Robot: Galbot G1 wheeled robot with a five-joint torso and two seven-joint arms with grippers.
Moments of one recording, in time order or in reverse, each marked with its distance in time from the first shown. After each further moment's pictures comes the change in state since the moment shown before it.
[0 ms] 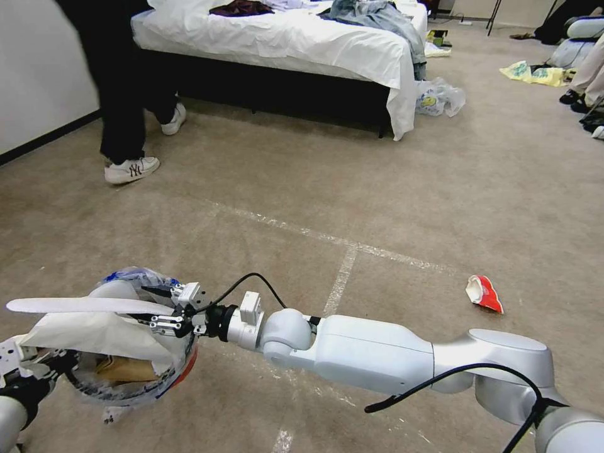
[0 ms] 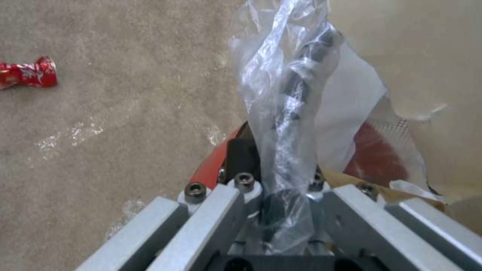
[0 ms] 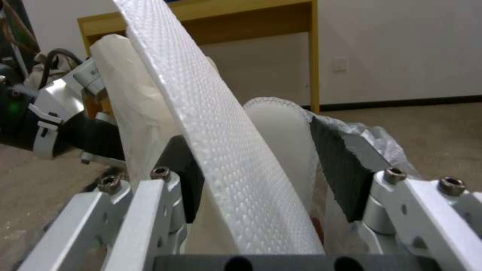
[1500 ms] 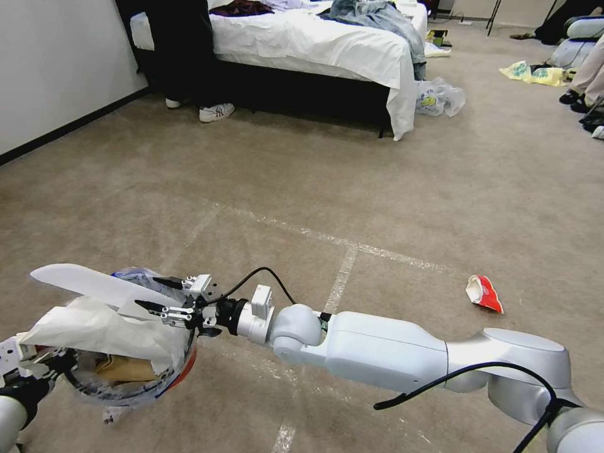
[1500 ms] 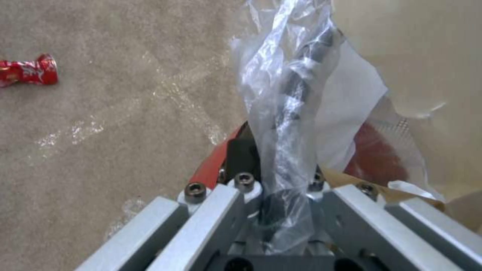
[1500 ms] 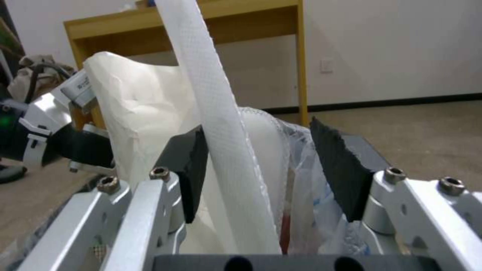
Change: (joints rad) left arm -0.005 -0.005 0.002 0.004 -0.001 0.000 -0.003; right arm 0.005 -0.044 0.018 0.038 0.014 -0.009 0.020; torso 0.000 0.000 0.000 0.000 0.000
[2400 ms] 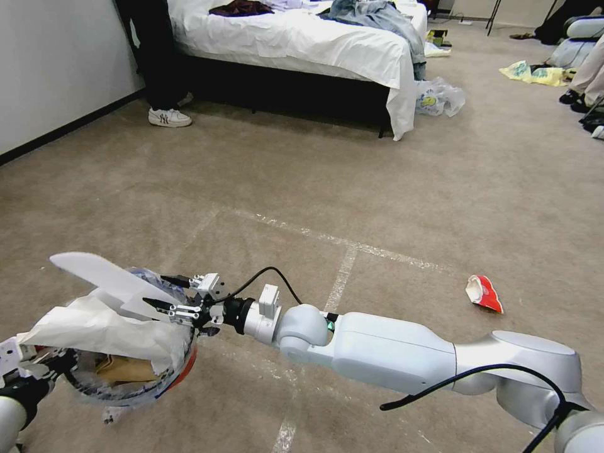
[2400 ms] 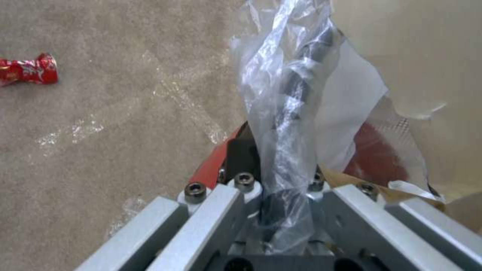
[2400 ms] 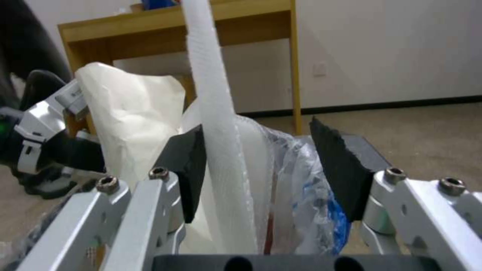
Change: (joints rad) left arm 0.004 -0.001 -0.001 -0.002 0.002 0.000 0.003; right arm -0.003 -0.027 0.018 0.022 -0.002 0.000 0.003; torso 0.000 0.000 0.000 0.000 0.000
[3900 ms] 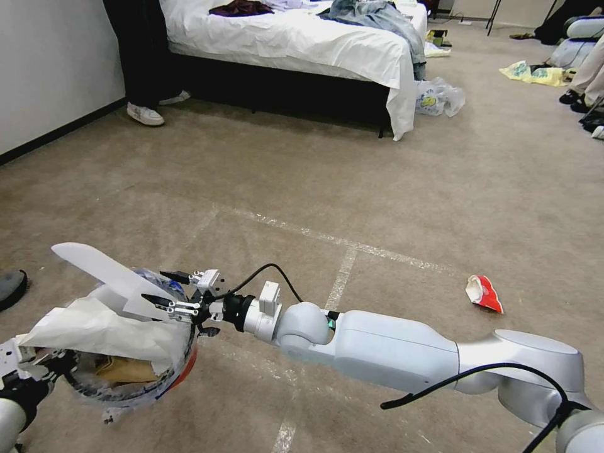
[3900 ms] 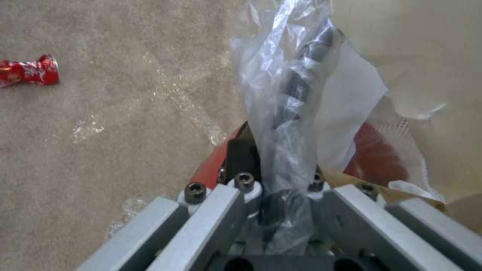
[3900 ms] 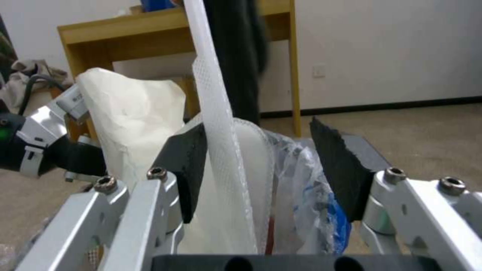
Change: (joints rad) left arm 0.003 -0.008 -0.006 -0.008 0.000 0.000 0.001; right arm 0.003 -0.009 0.002 0.027 0.001 -0.010 0.015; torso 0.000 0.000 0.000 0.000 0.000
